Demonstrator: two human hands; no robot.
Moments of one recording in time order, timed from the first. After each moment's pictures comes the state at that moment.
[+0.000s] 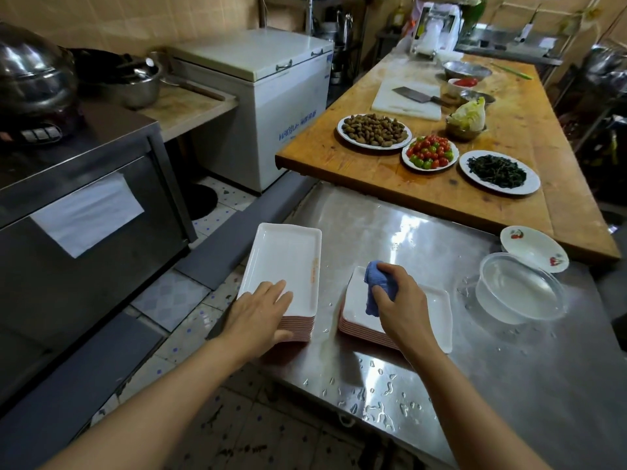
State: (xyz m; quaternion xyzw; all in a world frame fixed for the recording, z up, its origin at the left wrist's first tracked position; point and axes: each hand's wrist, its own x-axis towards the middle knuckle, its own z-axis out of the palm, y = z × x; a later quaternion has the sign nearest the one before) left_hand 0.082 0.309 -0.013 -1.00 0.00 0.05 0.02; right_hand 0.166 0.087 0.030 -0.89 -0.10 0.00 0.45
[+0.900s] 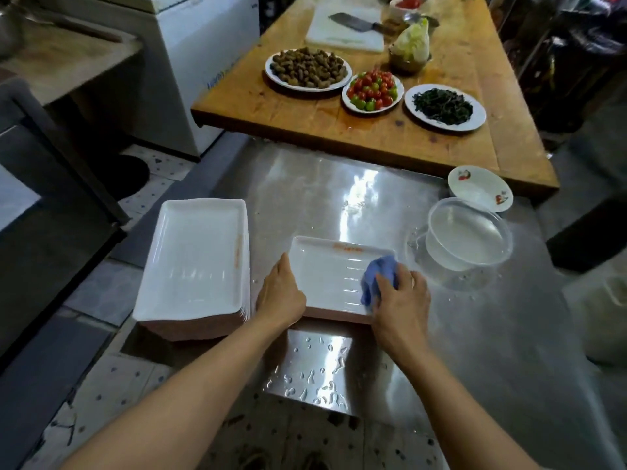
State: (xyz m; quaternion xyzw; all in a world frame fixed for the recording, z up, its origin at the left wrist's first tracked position) left_hand 0.183 0.185 -0.054 -0.91 -0.19 0.10 -0.37; right_hand 0.188 -0.002 -0.041 -0.99 -0.05 0.00 0.11
